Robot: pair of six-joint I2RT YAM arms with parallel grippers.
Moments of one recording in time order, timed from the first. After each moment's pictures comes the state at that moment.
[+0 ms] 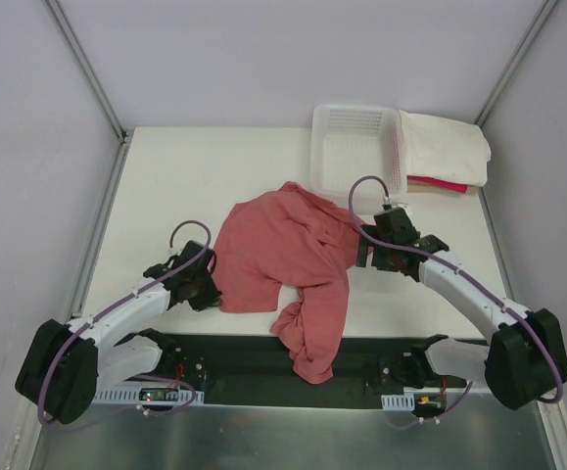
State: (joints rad) left arm -0.47 1.04 0.44 -0.59 0.03 -0.95; right arm 0.46 1.14 0.73 -0.59 0.22 0.47
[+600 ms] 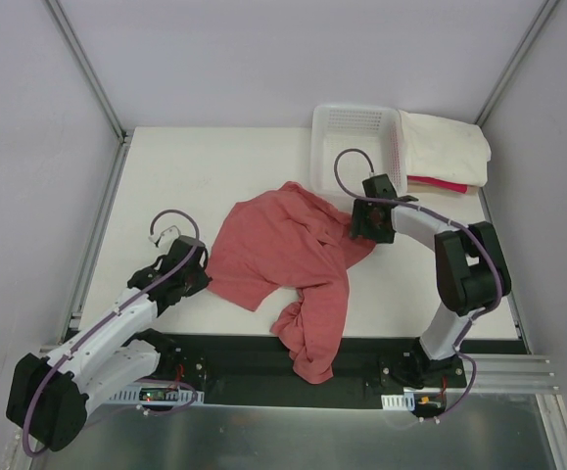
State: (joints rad) left arm -0.47 0.87 0.49 -0.60 -0.27 -0.92; right arm 0.33 1.73 1.06 -0.44 0.14 0.42
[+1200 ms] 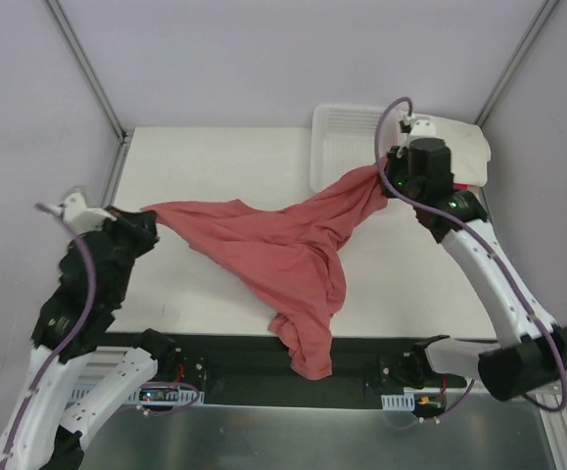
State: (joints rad) left arm -0.44 0.58 0.99 -0.71 -0.49 -0.70; right arm 0.36 1.31 1.25 -0.53 0.14 0.25
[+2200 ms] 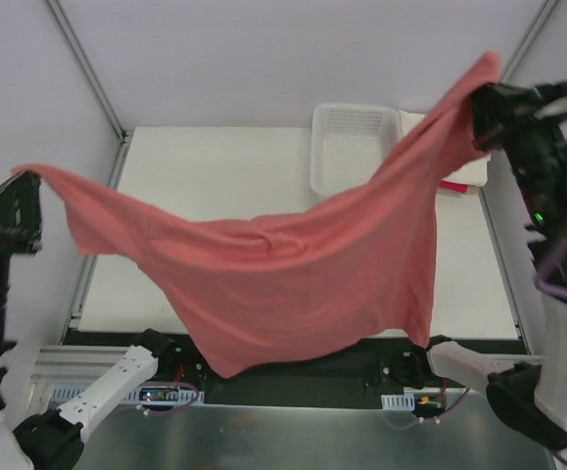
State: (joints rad) left arm -0.44 0.60 1.79 -0.64 -0.27 -0.37; right arm 0.37 1.05 1.98 -0.59 0.07 0.04
